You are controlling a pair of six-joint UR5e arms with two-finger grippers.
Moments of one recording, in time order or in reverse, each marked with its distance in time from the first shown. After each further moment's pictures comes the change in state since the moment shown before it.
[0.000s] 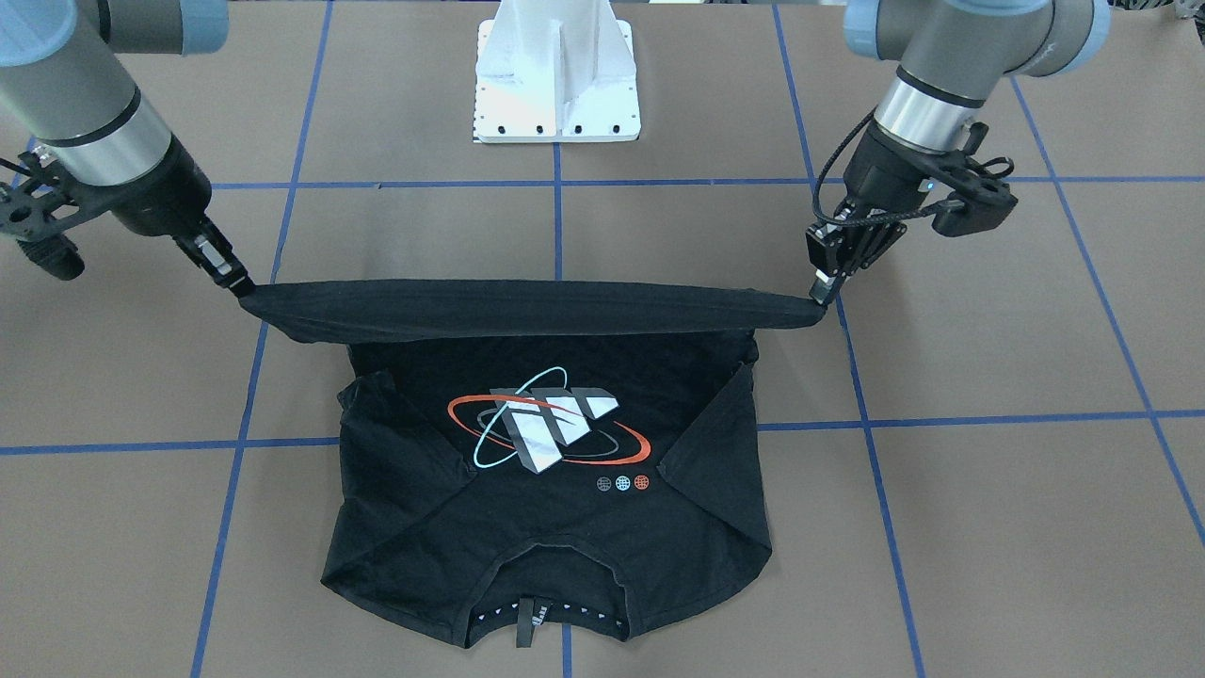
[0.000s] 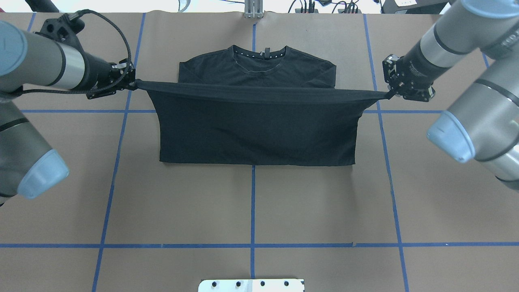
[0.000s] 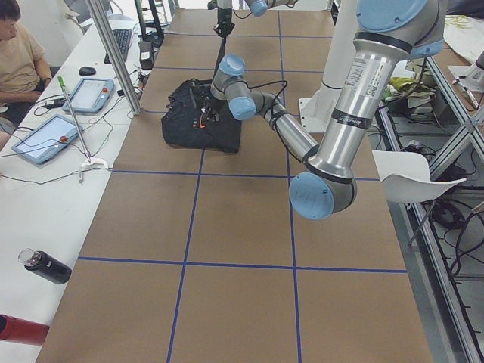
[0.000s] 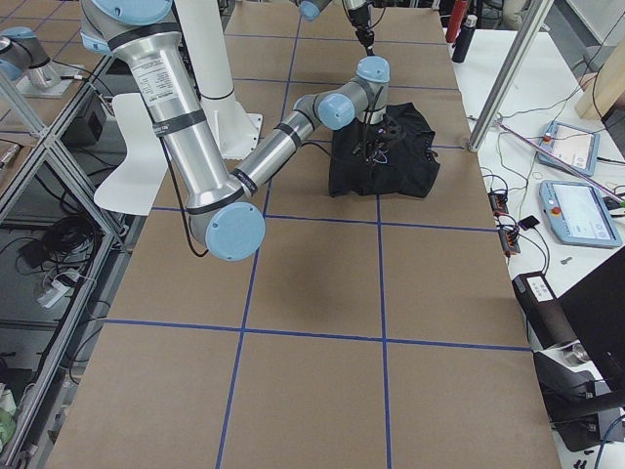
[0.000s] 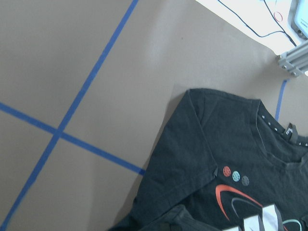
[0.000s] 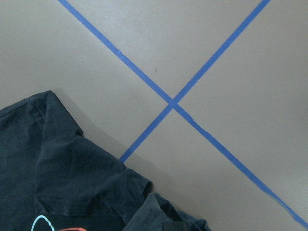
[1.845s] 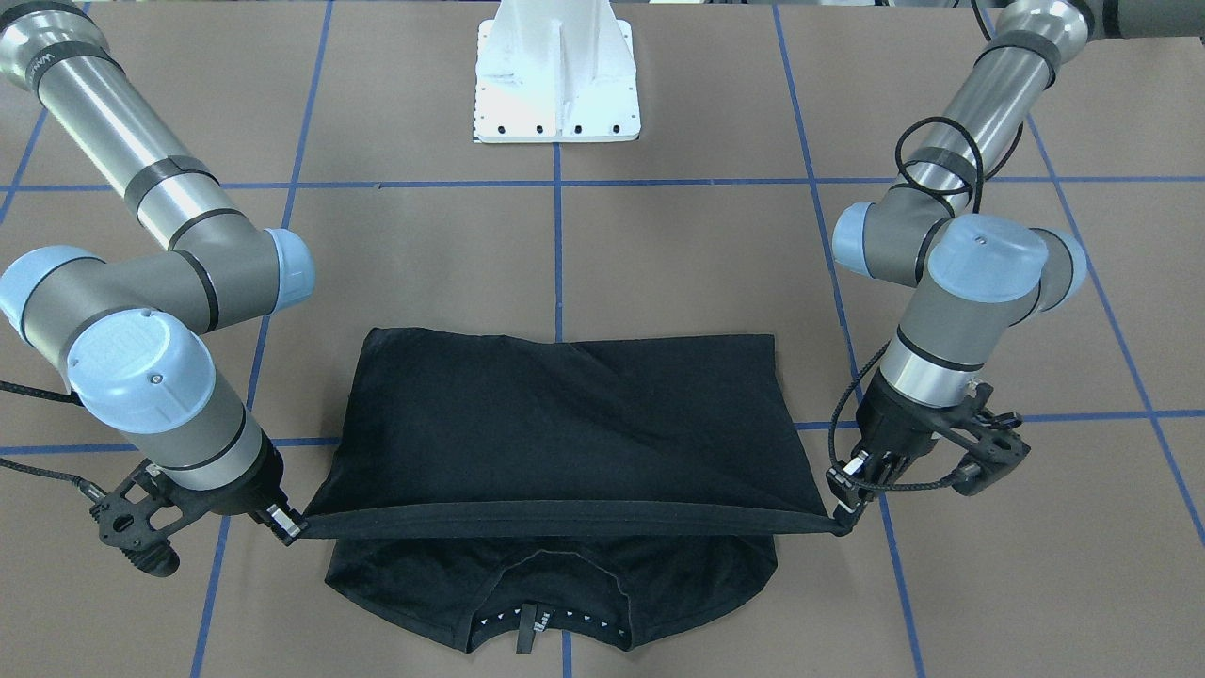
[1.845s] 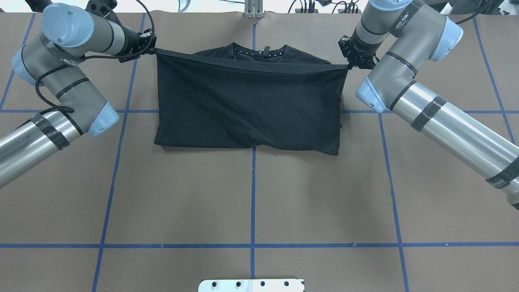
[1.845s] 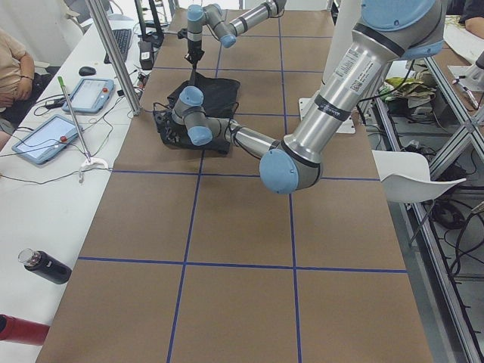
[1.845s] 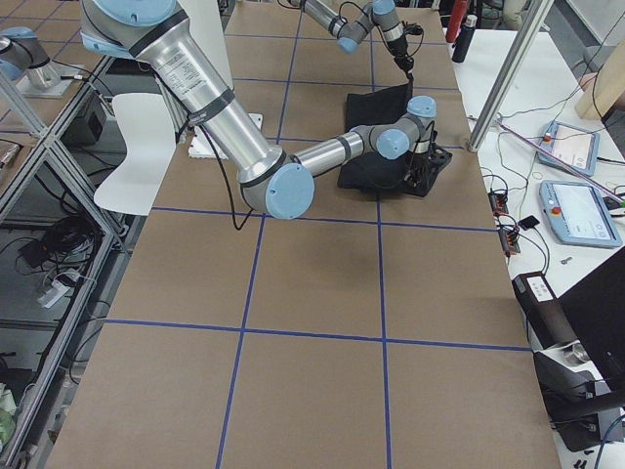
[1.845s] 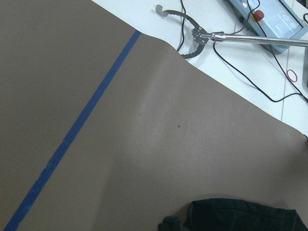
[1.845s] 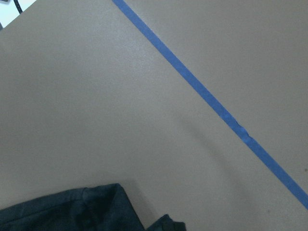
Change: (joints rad) left arm -0.051 -0.241 0.655 -0.445 0.081 0.002; right arm -0.030 0.292 -0.685 0.410 -0.126 -0.070
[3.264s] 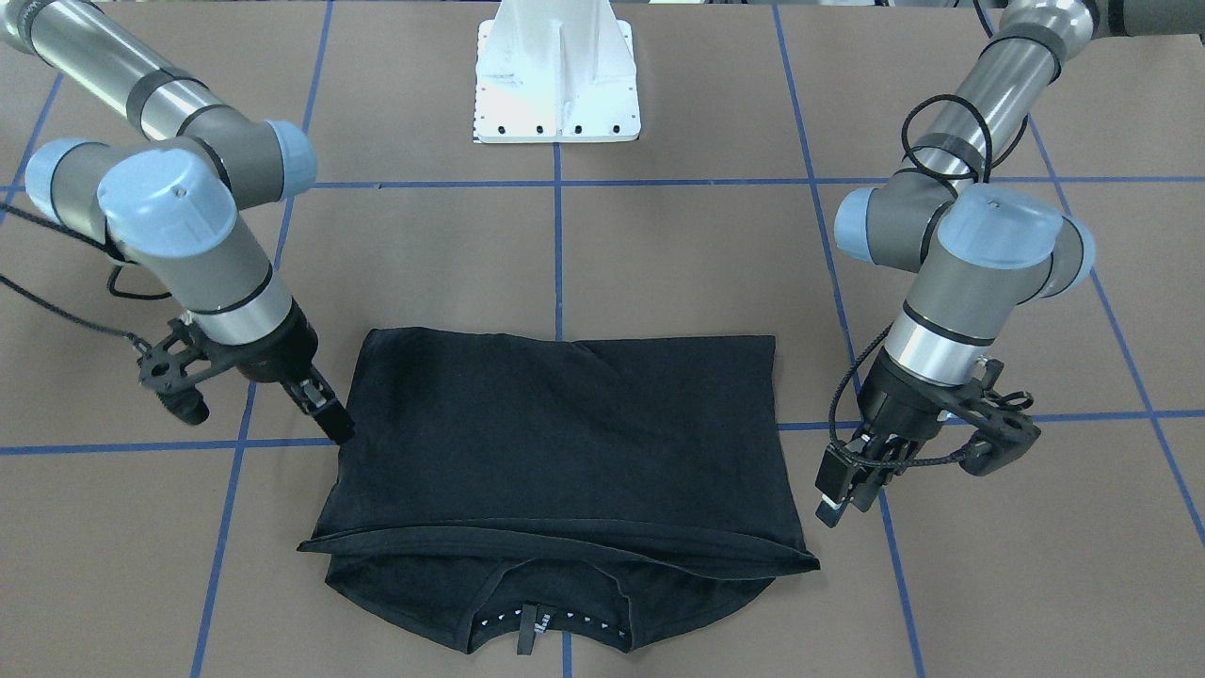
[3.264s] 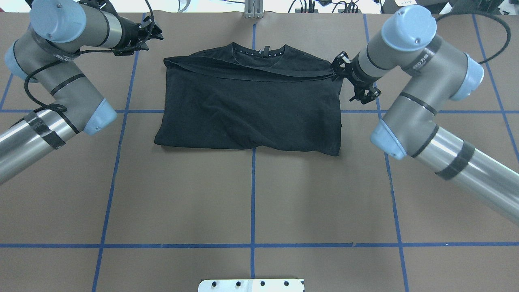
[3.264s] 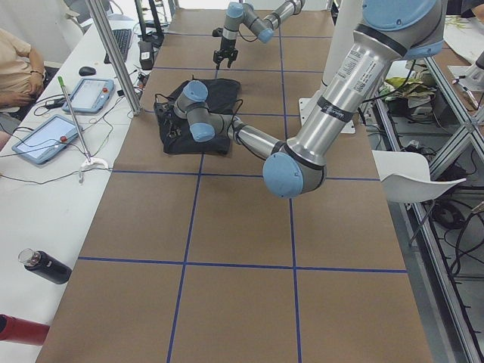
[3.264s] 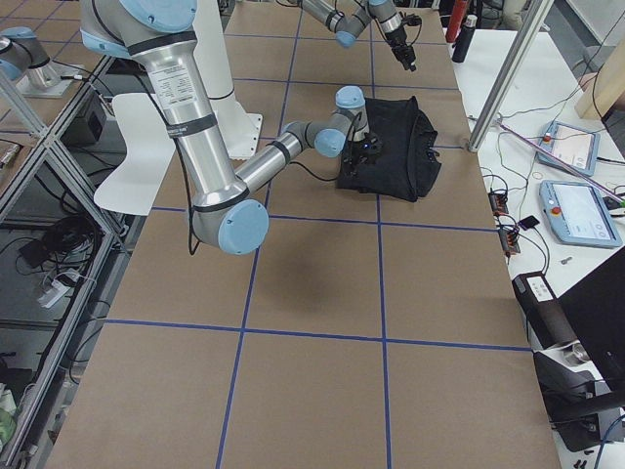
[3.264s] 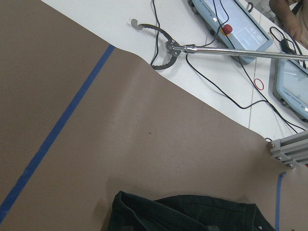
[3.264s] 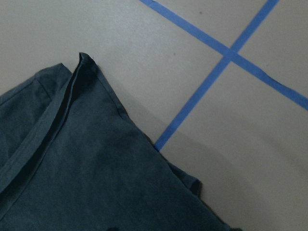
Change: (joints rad) left arm -0.011 0.046 -0.120 -0.002 0.008 -0.002; right arm -0.239 -0.354 0.586 0.010 -0.178 0.466
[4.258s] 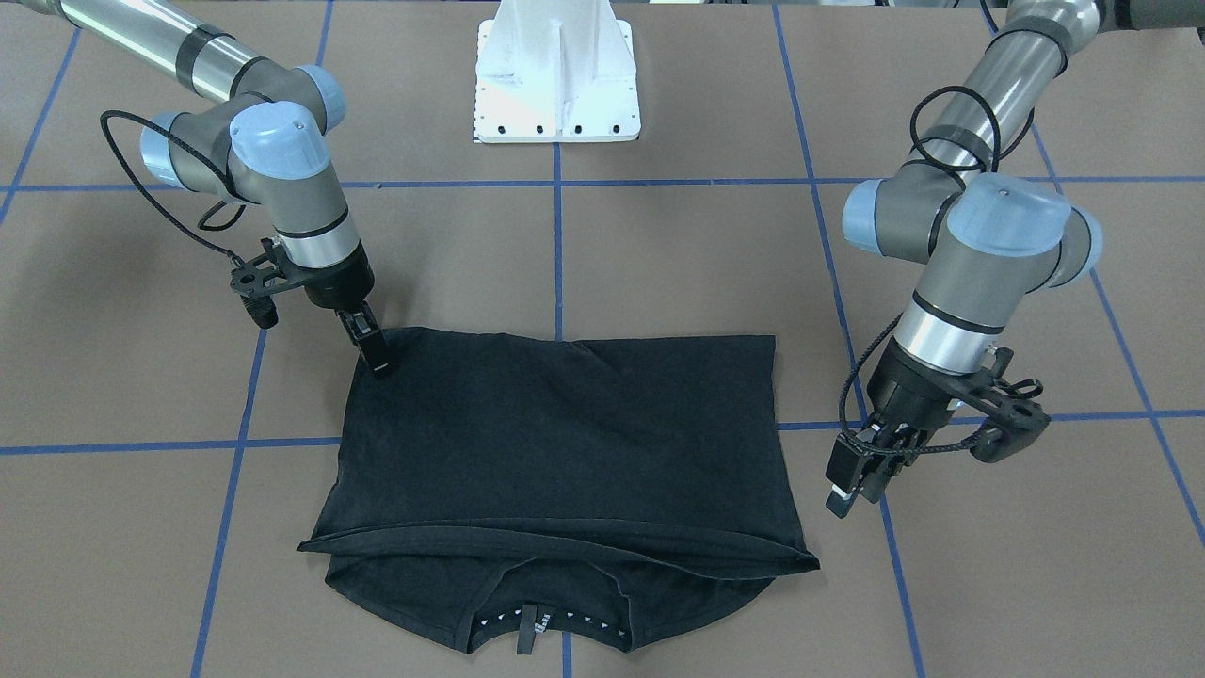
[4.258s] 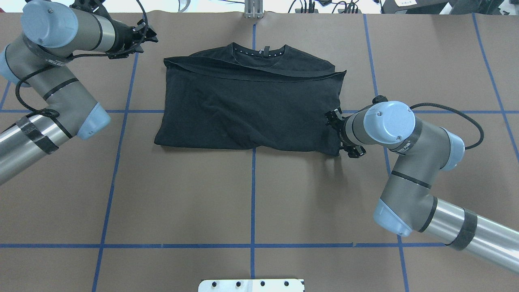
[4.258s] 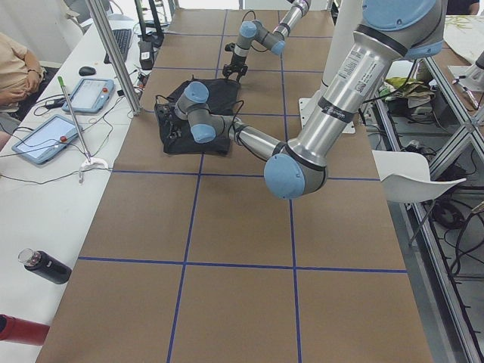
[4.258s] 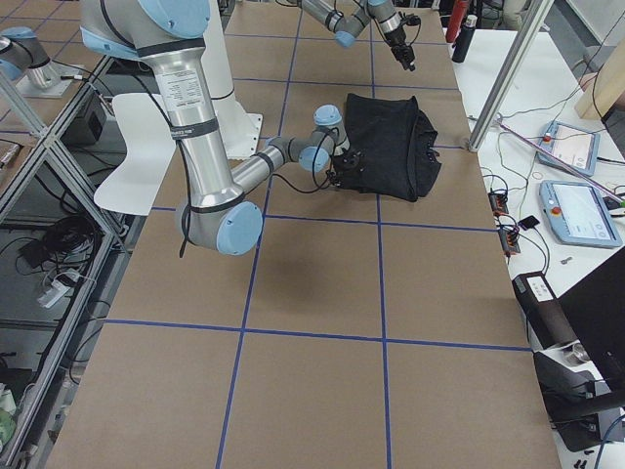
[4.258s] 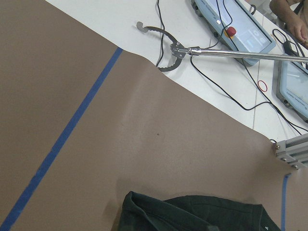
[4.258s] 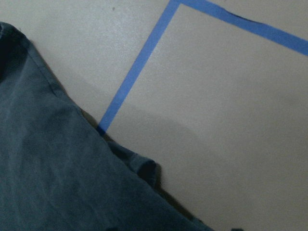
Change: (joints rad) left arm 0.001 0.005 -0.004 0.001 0.003 0.000; right arm -0.122 -0.034 -0.089 0.132 -0.140 0.171
